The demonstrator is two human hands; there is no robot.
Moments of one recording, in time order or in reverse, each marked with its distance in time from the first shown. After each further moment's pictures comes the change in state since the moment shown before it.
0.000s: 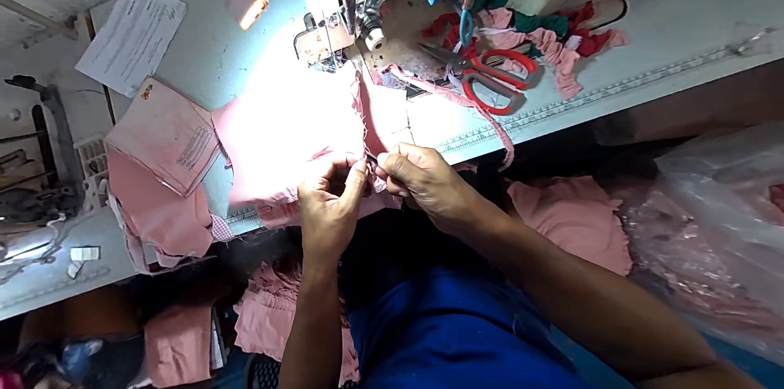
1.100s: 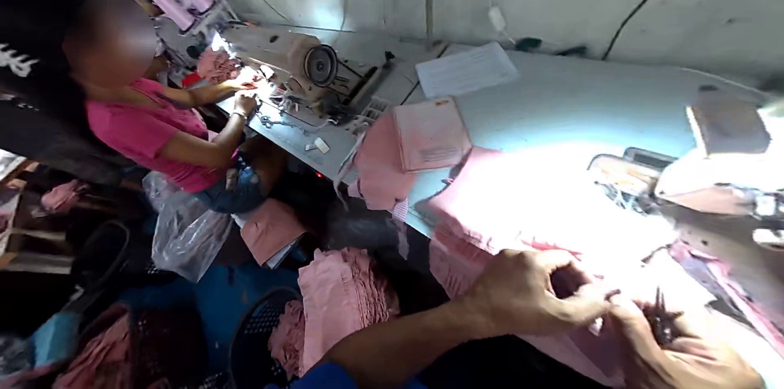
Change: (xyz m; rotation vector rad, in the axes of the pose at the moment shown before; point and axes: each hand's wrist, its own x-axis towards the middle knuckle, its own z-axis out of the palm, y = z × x) left_hand 0.000 0.007 -0.005 0.215 0.150 0.062; right_hand 0.026 0.011 0.007 -0.476 0.069 -0.581
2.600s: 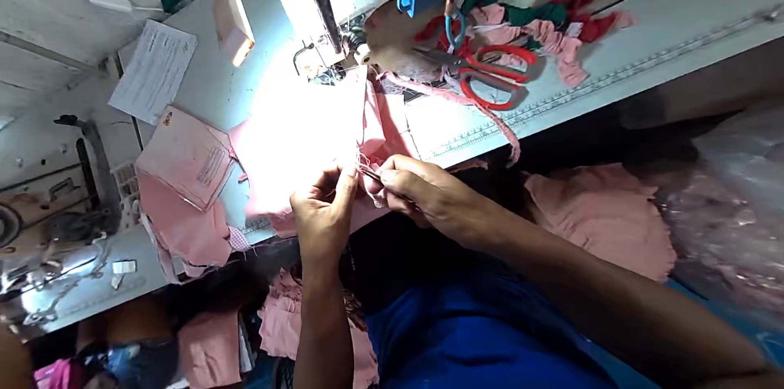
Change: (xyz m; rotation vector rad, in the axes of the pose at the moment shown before) left_hand 0.004 0.003 -0.002 -0.157 -0.119 -0.082; right_hand -0.024 -0.038 -0.031 0.419 -0.281 0.497
